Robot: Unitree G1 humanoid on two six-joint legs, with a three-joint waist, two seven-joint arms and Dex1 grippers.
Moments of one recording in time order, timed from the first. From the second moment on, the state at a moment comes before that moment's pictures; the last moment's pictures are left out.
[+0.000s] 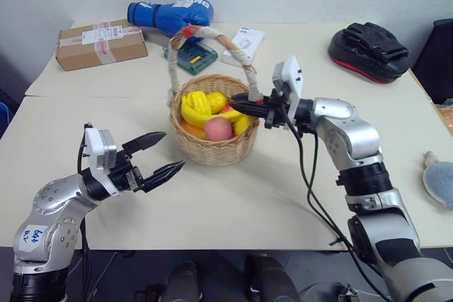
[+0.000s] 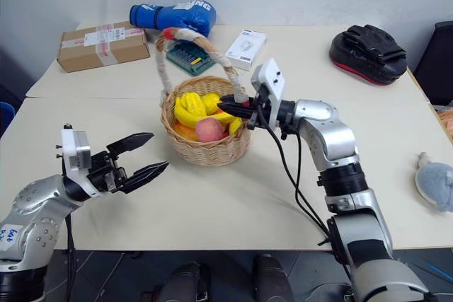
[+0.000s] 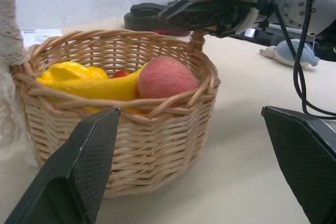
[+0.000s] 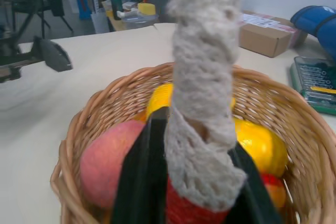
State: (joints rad) left arm -0.07 0.60 0.28 -0.35 -0.70 0.38 -0.86; right arm -0.80 -0.43 0.08 0.13 0.45 0.42 1.03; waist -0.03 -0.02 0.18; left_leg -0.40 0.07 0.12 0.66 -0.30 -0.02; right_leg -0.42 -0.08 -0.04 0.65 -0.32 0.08
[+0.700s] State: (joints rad) left arm -0.31 0.56 0.11 -0.14 -0.66 0.35 -1.01; right arm -0.48 -0.72 -0.45 0.08 0.50 0.38 0.77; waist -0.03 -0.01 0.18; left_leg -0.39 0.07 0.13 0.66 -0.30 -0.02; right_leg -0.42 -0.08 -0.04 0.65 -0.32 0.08
